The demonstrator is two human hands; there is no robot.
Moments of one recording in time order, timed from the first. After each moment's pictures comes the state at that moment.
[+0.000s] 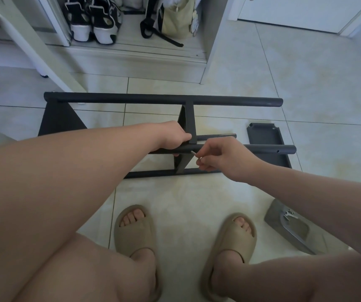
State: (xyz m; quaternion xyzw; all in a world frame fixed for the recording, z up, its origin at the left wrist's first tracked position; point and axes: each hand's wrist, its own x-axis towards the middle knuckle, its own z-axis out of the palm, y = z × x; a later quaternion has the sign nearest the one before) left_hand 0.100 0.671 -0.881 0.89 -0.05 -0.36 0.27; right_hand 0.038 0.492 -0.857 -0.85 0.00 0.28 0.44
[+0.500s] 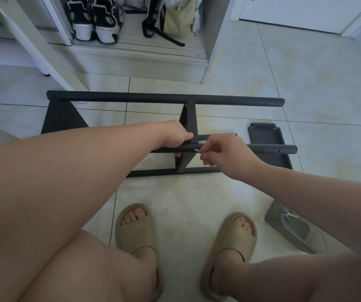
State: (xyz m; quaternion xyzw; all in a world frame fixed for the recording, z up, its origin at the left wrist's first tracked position) left_hand 0.102 0.668 -0.885 0.87 0.02 -0.35 0.34; right_hand 0.040 0.497 -0.862 -0.90 0.00 0.23 0.38
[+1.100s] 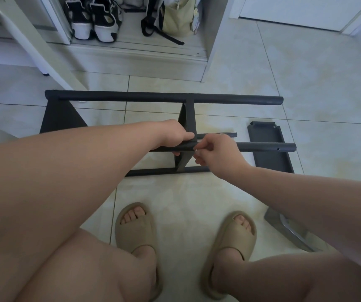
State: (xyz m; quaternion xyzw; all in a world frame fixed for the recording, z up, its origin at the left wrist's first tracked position) left_hand 0.098 0.670 -0.881 0.87 -0.02 -0.38 0.30; right_hand 0.039 0.511 -0.884 -0.88 0.06 0.19 0.43
